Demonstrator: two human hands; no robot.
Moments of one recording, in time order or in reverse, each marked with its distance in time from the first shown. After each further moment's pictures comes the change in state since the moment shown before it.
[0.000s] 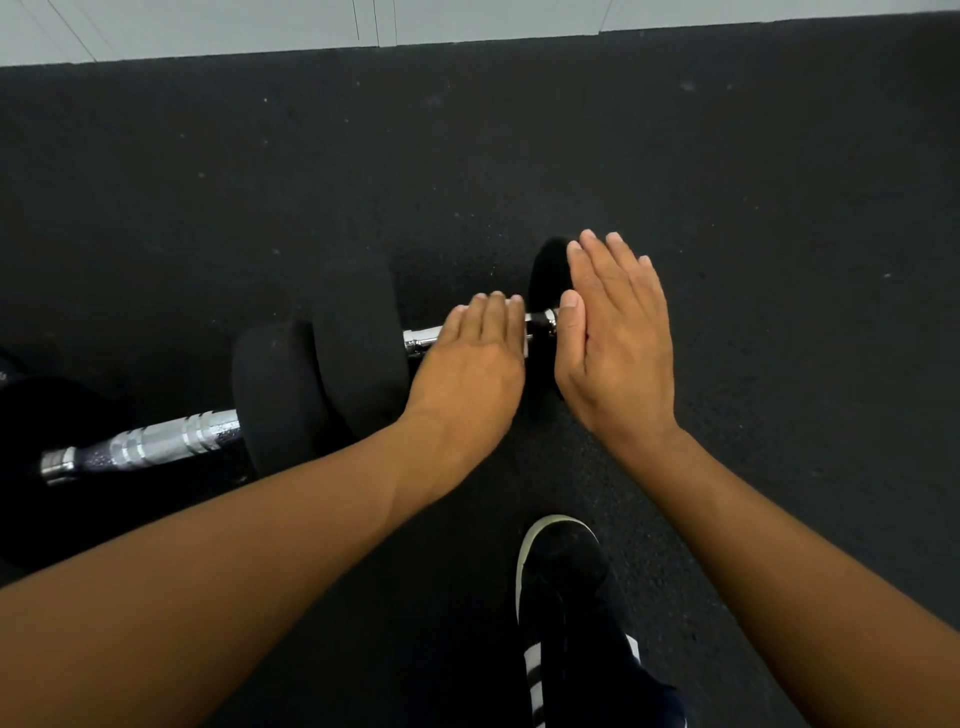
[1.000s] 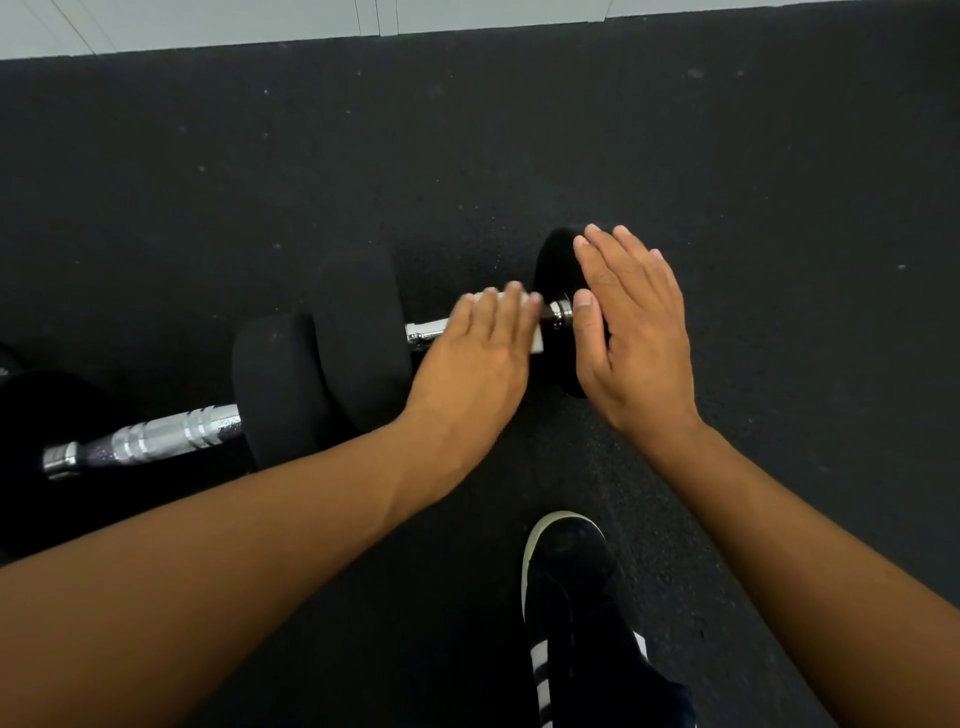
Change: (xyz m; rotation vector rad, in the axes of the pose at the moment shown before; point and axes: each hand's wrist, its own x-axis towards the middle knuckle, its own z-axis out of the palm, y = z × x) left_hand -0.004 -0.003 -0.011 0.294 -0.097 0.066; right_hand 0.000 0.008 -0.007 0.107 -0.056 -0.008
